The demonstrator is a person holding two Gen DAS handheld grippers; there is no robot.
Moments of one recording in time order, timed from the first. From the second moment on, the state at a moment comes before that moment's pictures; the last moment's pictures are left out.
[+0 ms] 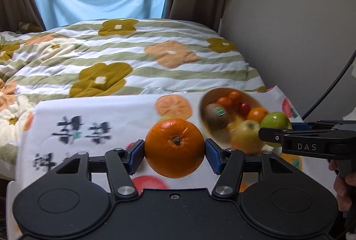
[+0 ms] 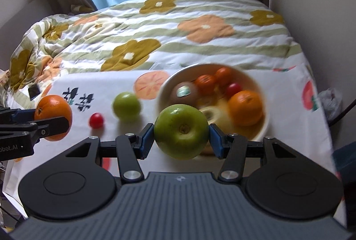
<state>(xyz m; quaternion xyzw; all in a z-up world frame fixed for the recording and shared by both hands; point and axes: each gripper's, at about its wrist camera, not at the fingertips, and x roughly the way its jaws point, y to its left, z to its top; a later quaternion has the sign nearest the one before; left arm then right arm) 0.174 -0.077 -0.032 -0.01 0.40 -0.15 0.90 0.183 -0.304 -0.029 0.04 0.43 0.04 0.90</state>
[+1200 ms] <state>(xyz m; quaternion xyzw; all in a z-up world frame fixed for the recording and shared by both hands) 0.219 -0.167 -0.070 -0.04 0.40 -0.06 0.92 0.254 -0.389 -0.047 0.02 0.40 0.12 0.91</state>
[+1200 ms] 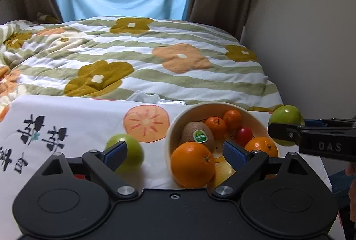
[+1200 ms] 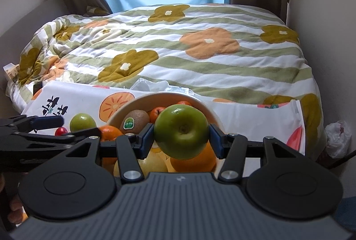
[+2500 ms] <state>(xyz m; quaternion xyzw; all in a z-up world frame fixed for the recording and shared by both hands) 0.166 -0.142 -0.066 -0.03 0.39 0.05 0.92 0.258 -0.377 -0.083 -0.02 0.35 0.19 0.92</state>
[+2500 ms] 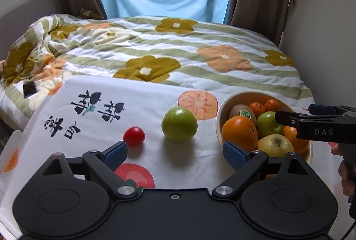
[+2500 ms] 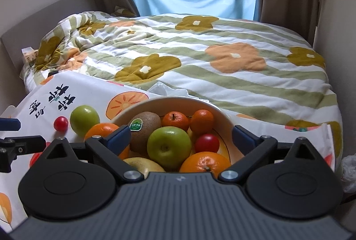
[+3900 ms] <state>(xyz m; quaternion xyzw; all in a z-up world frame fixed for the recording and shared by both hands) 0.139 -0.001 -0.039 0.05 0.32 -0.09 0.94 0.170 -0.238 -0.033 0.08 0.39 0.07 0.92</state>
